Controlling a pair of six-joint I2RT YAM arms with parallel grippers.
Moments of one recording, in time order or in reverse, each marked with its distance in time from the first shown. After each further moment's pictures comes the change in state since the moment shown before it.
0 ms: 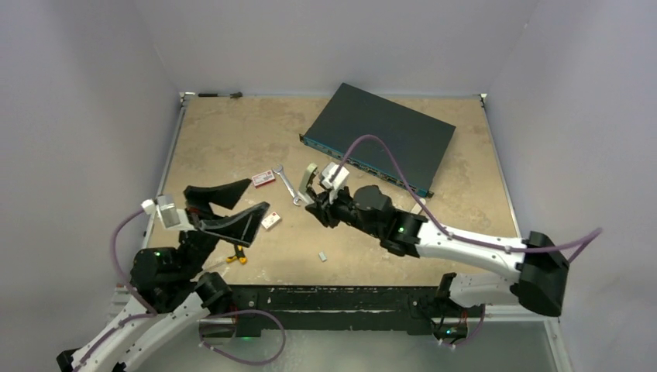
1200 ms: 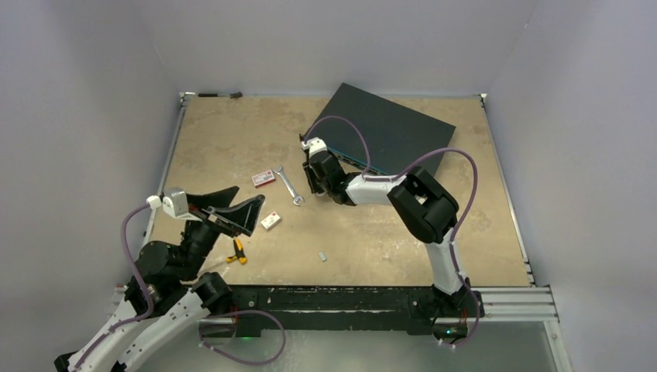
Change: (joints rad) left arm 0.000 -0.060 0.103 -0.470 -0.323 -0.017; right arm -0.294 0.918 0.486 -0.050 0.142 0.135
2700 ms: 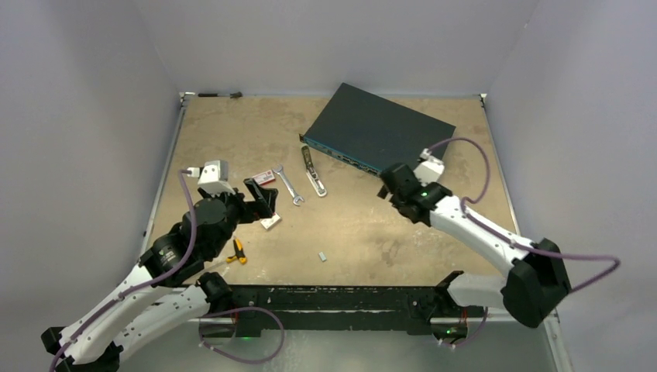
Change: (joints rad) left arm 0.000 0.411 0.207 -0.383 -0.204 -0.178; right arm -0.101 -0.780 -0.369 -0.857 0.416 0.837
